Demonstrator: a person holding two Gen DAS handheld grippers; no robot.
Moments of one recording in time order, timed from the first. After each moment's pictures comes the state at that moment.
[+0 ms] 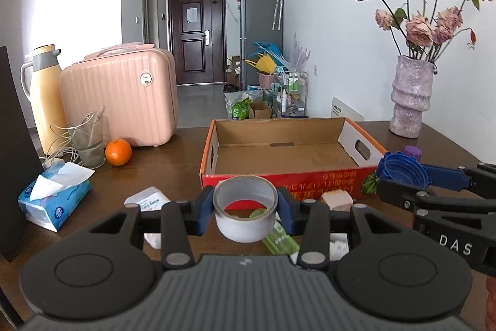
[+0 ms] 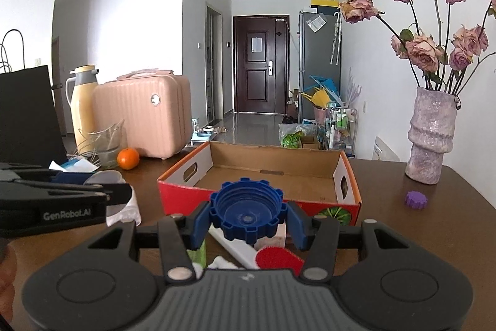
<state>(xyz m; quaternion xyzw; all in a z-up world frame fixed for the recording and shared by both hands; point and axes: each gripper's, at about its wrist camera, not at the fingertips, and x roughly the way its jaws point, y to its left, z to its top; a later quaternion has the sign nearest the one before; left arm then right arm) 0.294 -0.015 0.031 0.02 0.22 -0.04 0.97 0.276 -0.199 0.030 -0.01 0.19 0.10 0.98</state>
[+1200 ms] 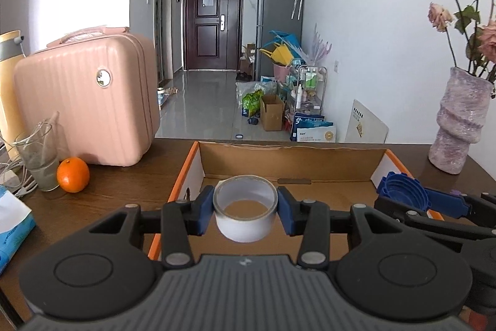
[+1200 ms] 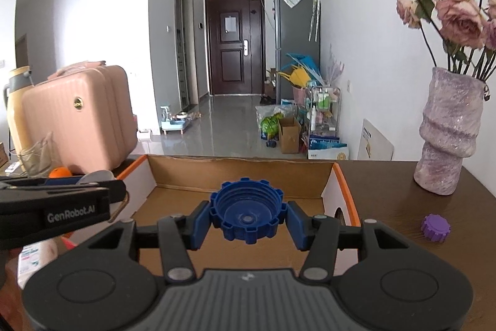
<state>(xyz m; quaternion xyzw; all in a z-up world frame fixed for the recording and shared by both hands) 0.483 -0.045 0.015 -0.01 0.25 -0.01 0.97 0.470 -0.217 0.011 0.02 0.24 0.06 0.97</state>
